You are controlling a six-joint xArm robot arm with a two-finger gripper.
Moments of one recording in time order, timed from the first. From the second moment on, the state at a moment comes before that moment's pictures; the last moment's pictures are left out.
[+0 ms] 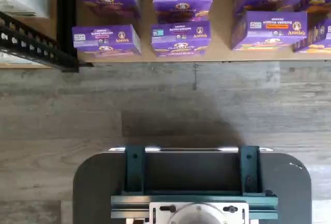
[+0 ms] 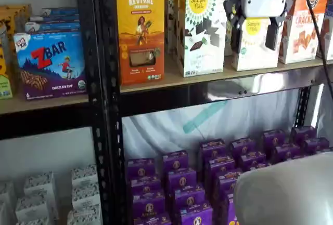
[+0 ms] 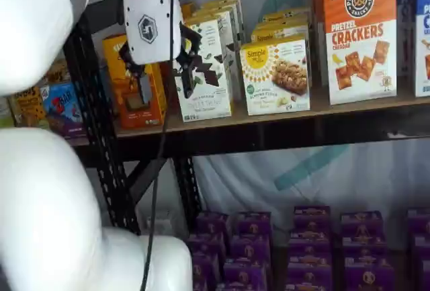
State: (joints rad) arm 0.01 -0.84 -1.15 0.04 2.00 0.03
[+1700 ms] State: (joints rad) arm -0.53 -0.35 -1.50 0.31 1.95 -1.99
